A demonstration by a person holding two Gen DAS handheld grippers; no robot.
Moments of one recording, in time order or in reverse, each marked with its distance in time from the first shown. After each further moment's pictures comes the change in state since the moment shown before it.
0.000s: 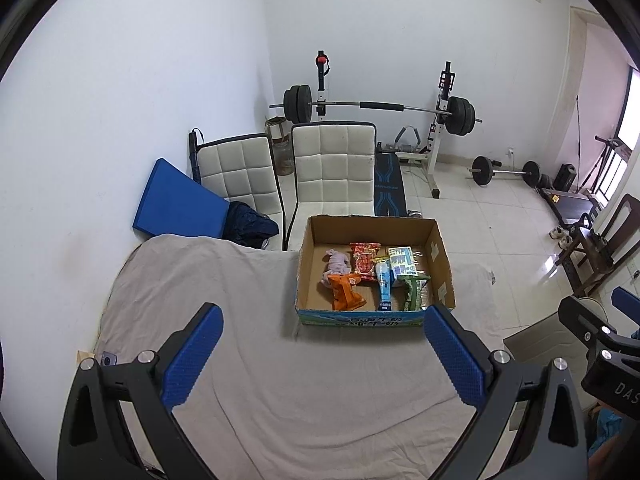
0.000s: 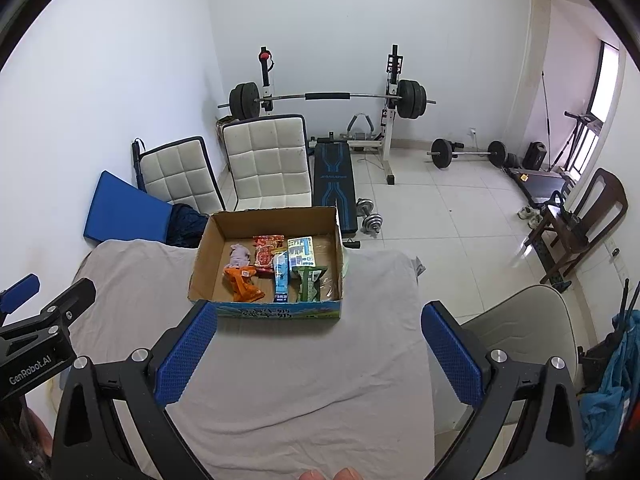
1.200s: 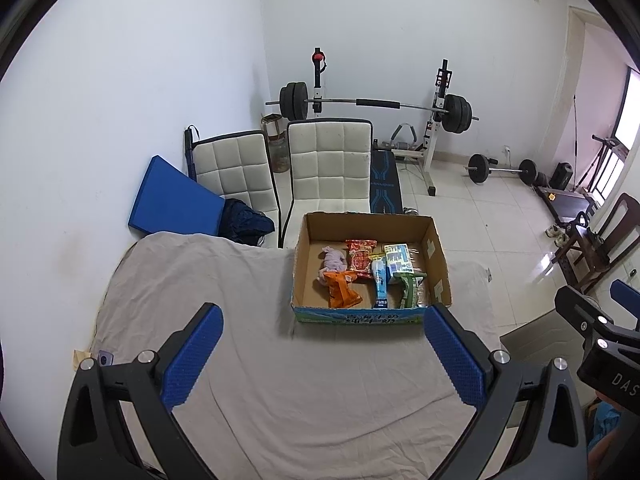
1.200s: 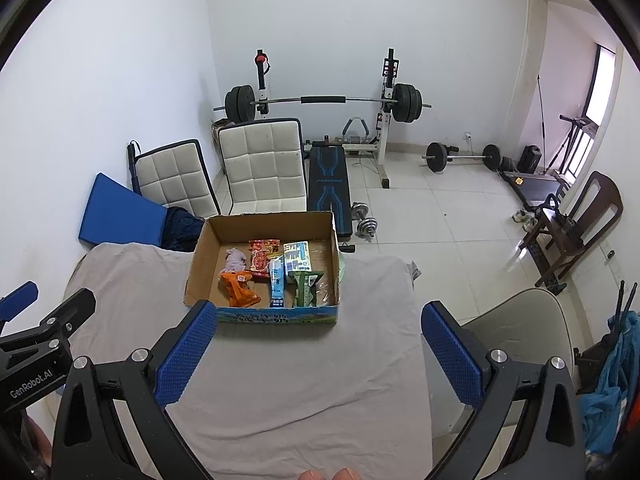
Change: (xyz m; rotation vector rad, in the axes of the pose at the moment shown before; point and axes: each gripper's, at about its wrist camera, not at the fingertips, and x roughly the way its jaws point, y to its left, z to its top) left arm -0.003 -0.006 0.003 0.003 0.011 -0.013; right arm 0.000 0.004 0.001 -0.019 -0.014 -0.012
